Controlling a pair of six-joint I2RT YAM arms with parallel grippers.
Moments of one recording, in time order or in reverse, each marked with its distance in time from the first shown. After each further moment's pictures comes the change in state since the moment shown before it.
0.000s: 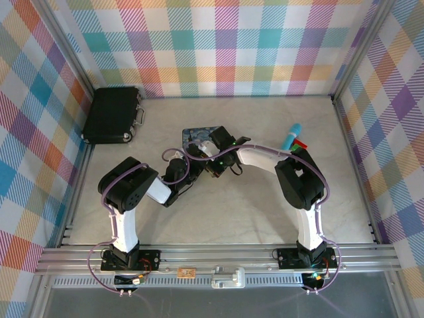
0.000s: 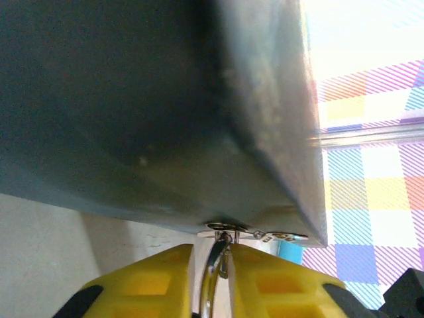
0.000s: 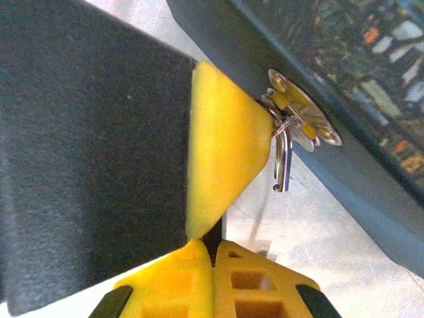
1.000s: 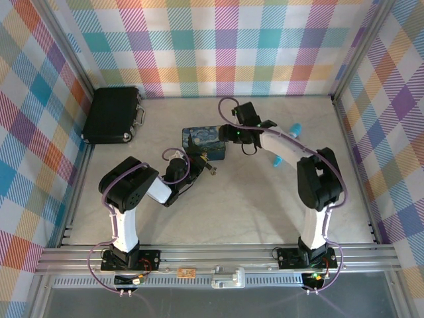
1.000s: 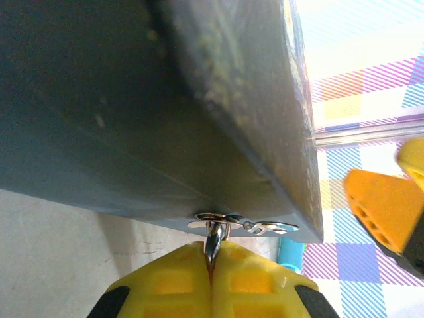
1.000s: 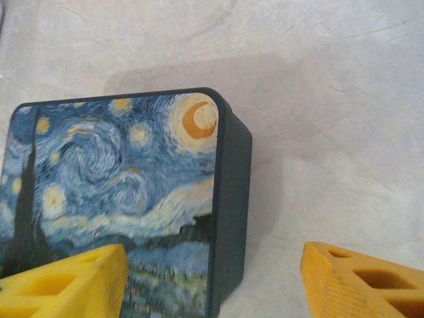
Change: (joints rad) left arm -0.001 0.008 0.006 0.014 -0.010 0.018; right arm -0.192 -0.053 0.080 0.111 0.116 0.682
